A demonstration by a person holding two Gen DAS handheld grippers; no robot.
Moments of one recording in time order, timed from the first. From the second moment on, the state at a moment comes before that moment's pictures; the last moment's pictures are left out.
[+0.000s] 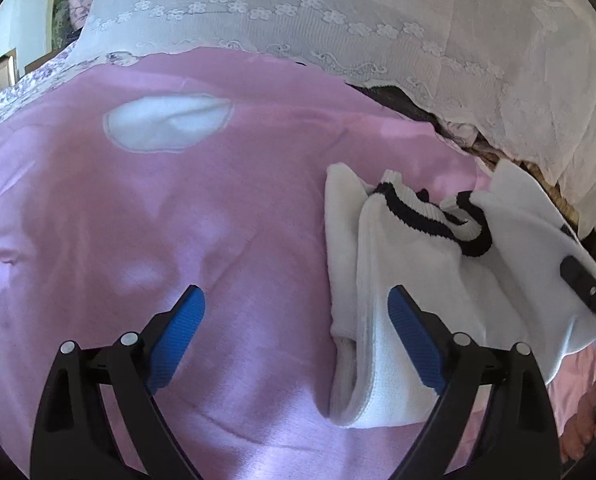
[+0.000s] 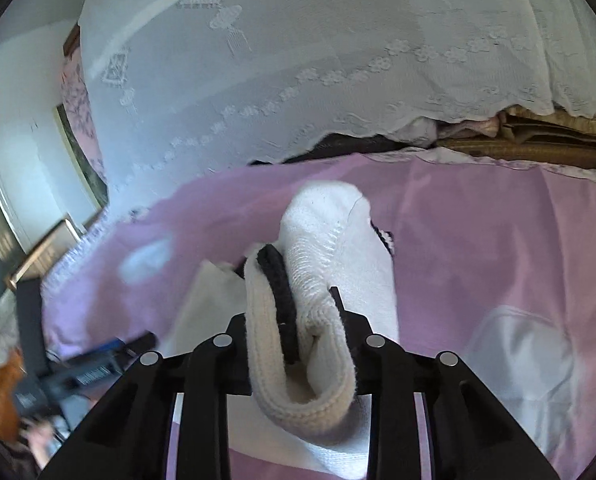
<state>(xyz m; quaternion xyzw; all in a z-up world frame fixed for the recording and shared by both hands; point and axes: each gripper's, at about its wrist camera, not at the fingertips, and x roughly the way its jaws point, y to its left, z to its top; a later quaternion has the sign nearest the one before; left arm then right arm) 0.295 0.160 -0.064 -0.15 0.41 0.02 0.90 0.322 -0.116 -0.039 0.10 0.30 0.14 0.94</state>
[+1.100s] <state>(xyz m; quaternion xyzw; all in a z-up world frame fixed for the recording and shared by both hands) 0.302 0.198 -0.063 -0.21 0.41 0.01 0.89 0.255 0.023 -0.106 -0.14 0.32 0.28 0.89</state>
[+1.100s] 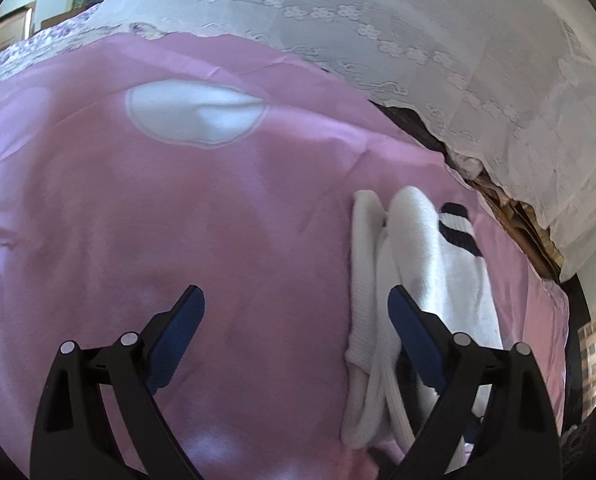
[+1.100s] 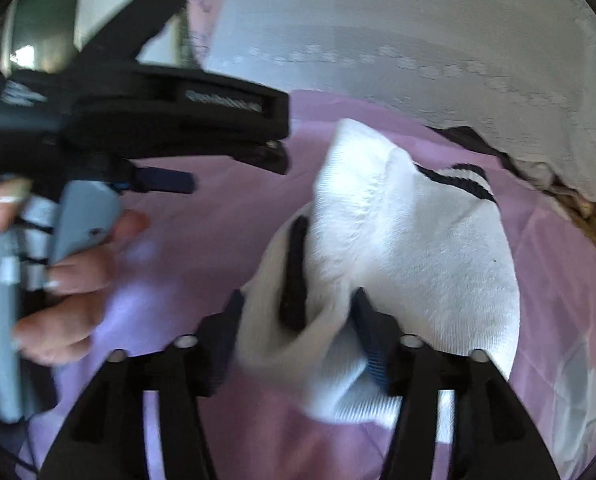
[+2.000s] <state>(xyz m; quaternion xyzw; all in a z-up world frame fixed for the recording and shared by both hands) 0.336 0.120 -0.096 -0.10 0.45 -0.06 0.88 0.378 -0.111 -0.121 0.16 0.34 0.26 0.89</state>
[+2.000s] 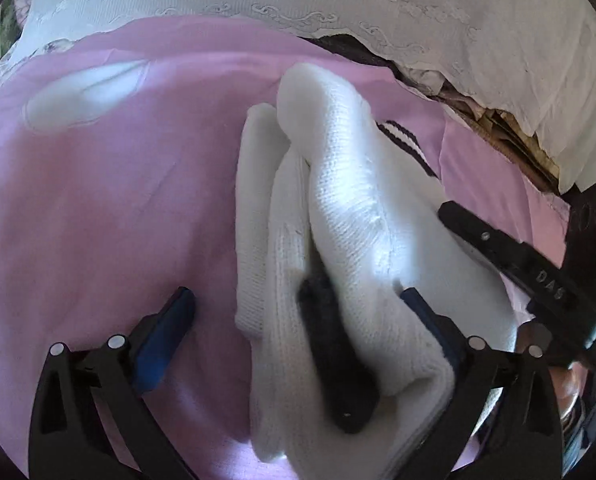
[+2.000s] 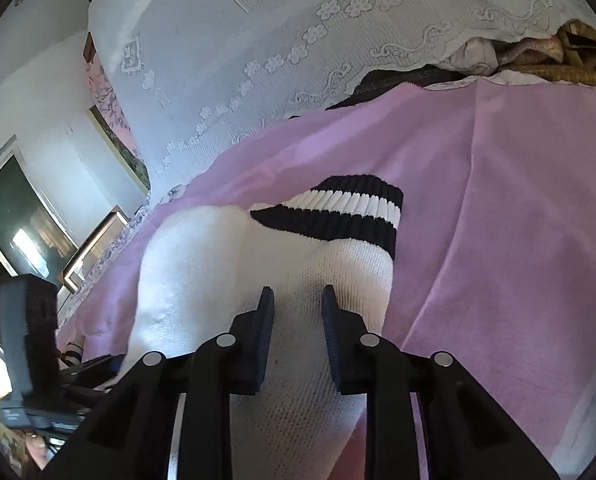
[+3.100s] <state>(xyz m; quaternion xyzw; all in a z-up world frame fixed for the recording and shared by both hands) 0.285 0.091 -0.100 -0.07 0.42 -0.03 0.90 0.288 -0.134 -0.141 0.15 0.38 0.23 0.88</state>
